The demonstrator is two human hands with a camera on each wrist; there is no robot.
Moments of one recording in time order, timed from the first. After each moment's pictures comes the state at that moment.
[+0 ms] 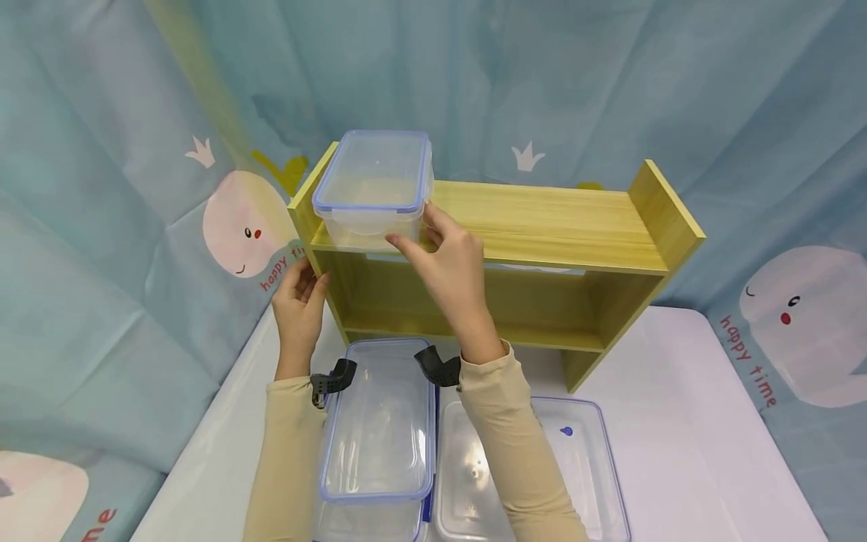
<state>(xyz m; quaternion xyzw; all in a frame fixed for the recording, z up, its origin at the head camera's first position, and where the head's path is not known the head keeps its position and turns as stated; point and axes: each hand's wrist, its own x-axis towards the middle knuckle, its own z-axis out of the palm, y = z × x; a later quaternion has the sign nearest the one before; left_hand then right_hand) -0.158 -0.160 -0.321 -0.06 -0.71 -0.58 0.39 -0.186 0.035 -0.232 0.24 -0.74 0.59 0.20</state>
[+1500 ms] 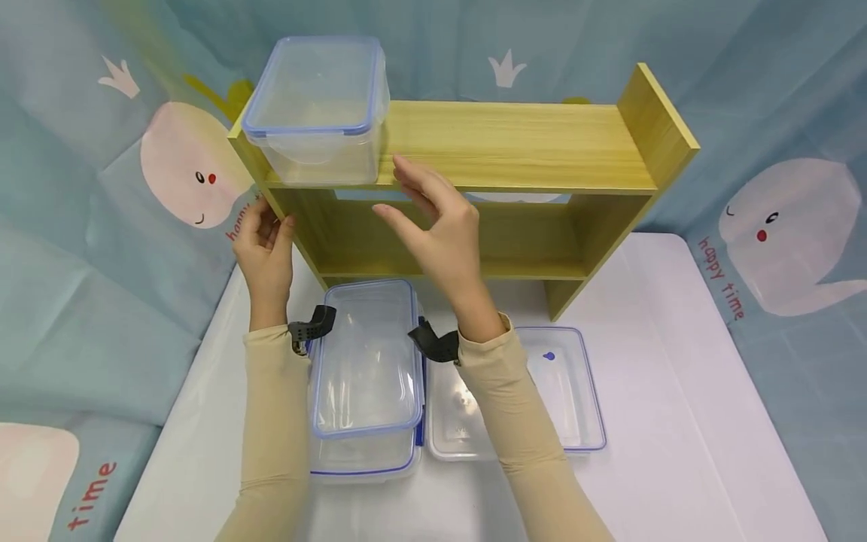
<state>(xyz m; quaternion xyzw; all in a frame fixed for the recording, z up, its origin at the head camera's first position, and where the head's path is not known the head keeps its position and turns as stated) -0.177 -0.179 -0.312 -0.07 -0.68 -0.61 0.40 -0.155 0.046 -0.231 0.32 -0.63 0.66 0.24</state>
